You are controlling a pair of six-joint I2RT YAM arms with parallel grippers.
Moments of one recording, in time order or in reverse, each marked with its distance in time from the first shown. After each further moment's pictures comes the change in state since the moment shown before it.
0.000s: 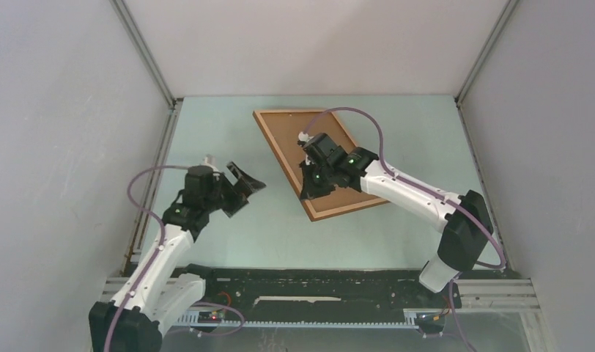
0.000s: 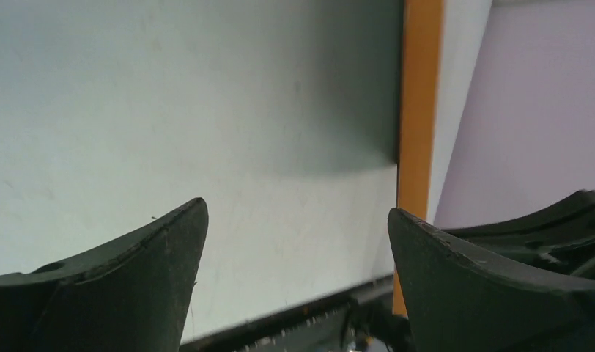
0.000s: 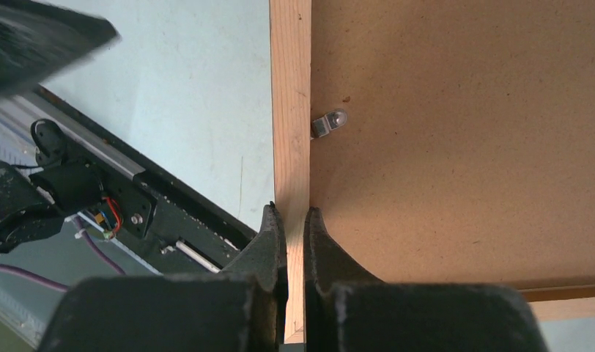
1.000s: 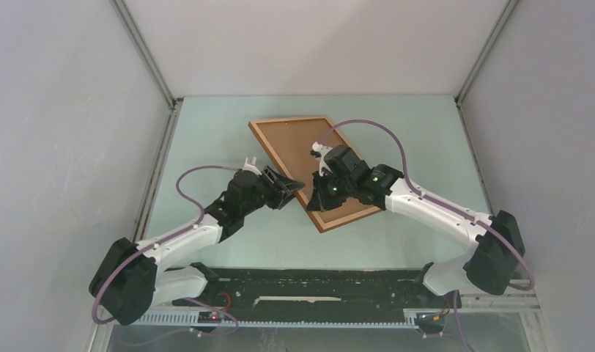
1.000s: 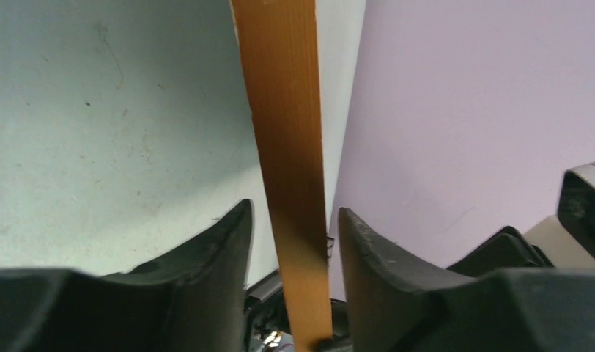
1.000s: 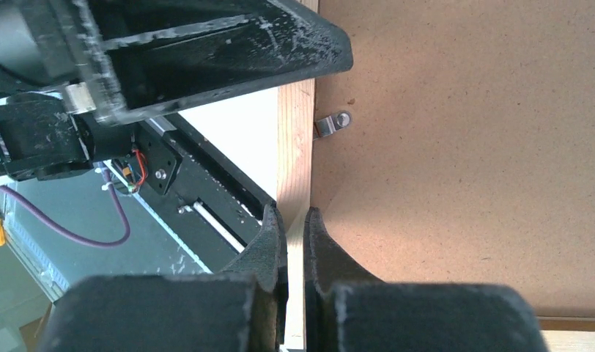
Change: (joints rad) left arm -0.438 0.329 -0.140 0.645 -0.095 -0.451; right arm -0.014 -0.229 -0.273 0.156 -0.138 -0.022
